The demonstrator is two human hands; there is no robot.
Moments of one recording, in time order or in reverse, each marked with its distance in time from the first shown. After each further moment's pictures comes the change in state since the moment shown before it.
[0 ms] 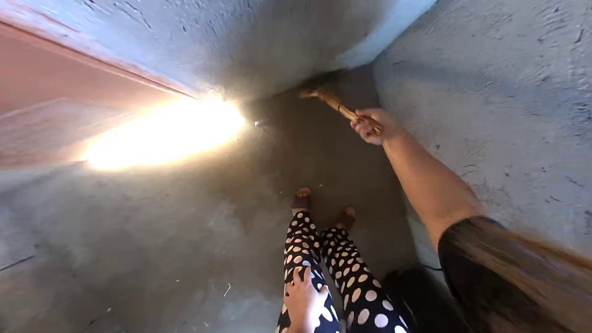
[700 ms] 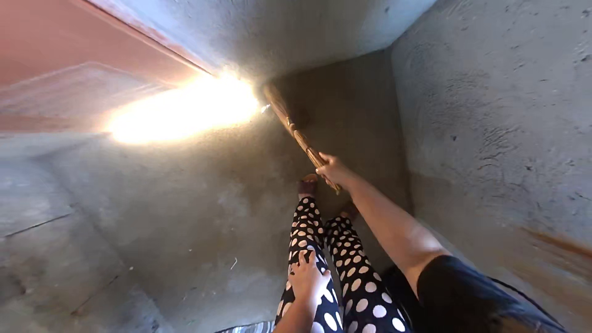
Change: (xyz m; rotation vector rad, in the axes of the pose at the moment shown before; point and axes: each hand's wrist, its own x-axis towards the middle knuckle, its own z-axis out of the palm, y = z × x) left_hand 0.019 -0.006 0.048 0.066 0.034 -0.044; right_hand -0.010 0.190 0.065 -0.926 0.079 -0.066
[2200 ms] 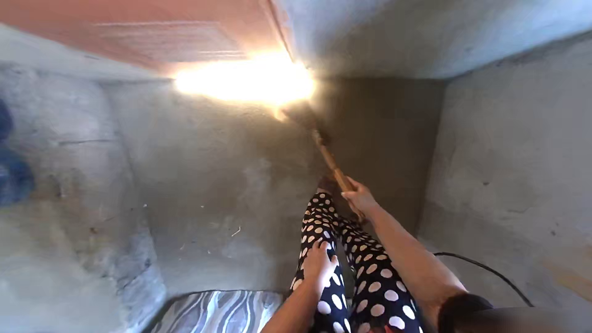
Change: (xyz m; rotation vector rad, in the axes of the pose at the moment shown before) left_hand -0.017 -0.033 -0.034 -0.421 -0.024 0.114; right_hand -0.034 0.009 0.070 -0.044 -0.010 0.121
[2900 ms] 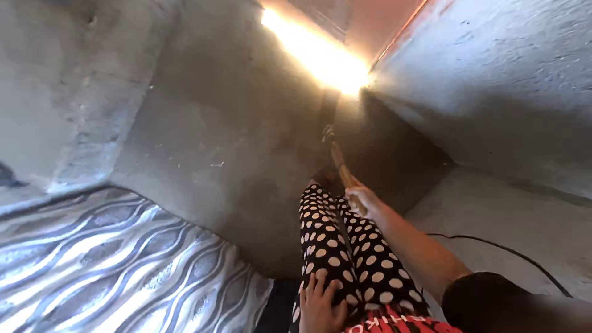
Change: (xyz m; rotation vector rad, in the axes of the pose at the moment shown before) left_hand -0.179 0.096 0.122 -0.720 0.556 0.151; right_hand -0.034 -0.059 -0.009 -0.246 -0.380 0.151
